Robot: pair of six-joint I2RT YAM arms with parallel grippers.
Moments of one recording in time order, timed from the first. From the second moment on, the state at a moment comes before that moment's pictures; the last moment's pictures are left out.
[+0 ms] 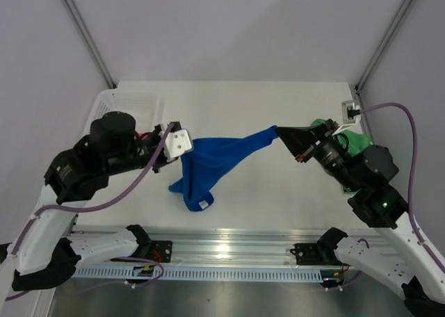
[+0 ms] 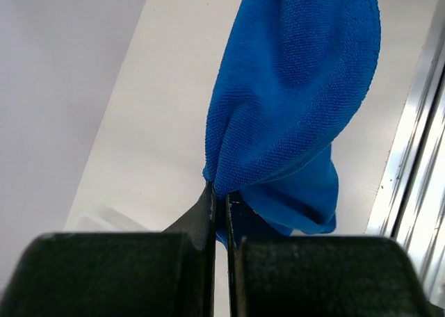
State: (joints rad) left arm -0.79 1.00 1.59 -1.05 0.16 0.57; right arm 0.70 0.72 1.05 -0.14 -0.05 0.64
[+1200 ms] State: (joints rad) left arm -0.41 1.84 2.45 -0.65 -0.06 0.51; right arm 0.25 1.89 2.36 -0.16 -0.17 0.44
